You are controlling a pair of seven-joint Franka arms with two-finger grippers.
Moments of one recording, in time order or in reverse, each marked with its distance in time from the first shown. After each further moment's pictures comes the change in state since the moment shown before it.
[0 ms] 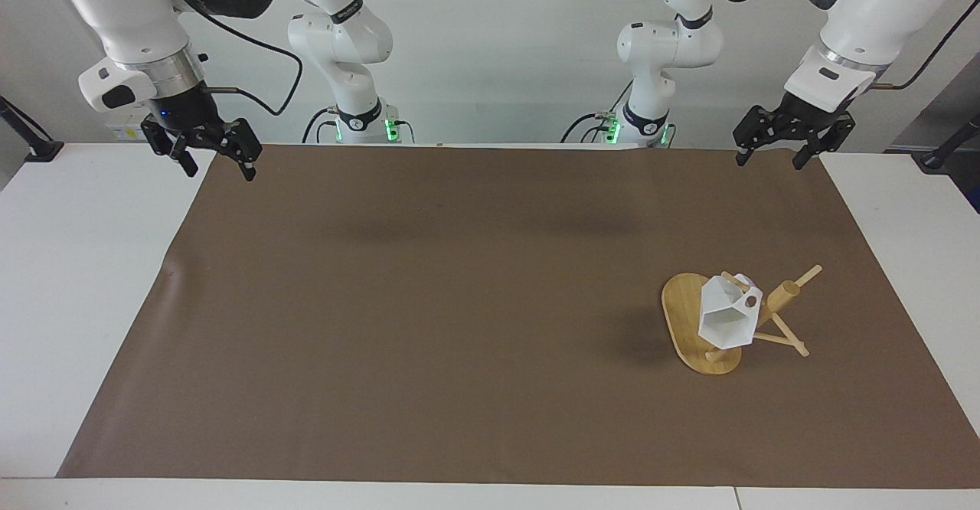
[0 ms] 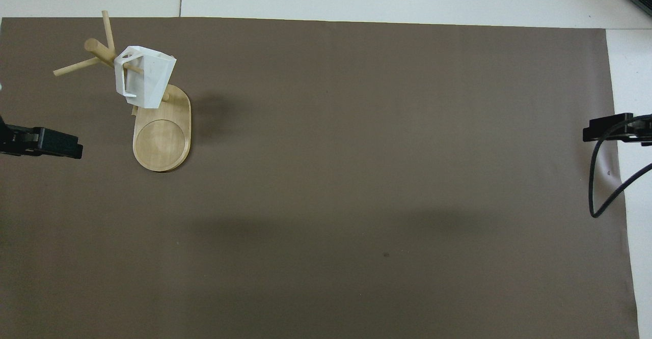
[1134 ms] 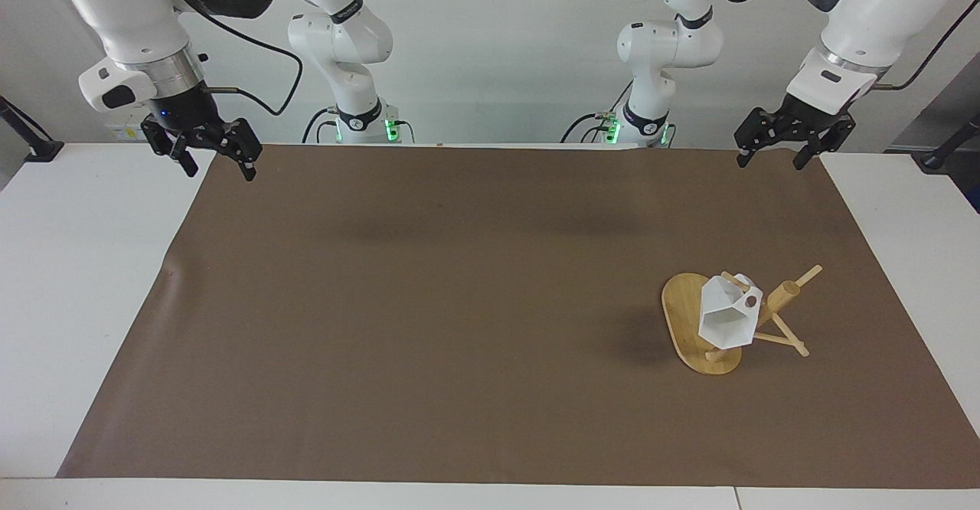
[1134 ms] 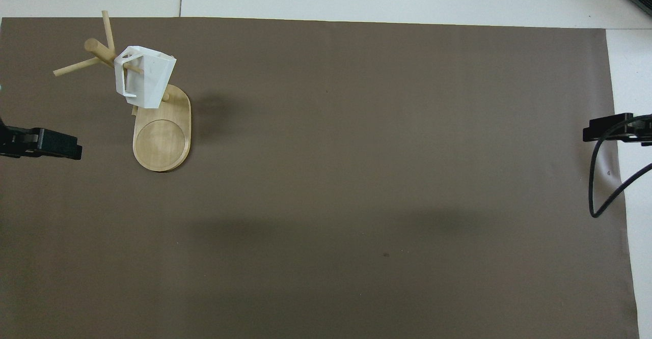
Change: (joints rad) left arm 0.001 -0.006 0.000 -0.005 0.001 -0.005 -0.012; right arm 0.000 0.000 0.000 0.000 0.000 0.000 0.000
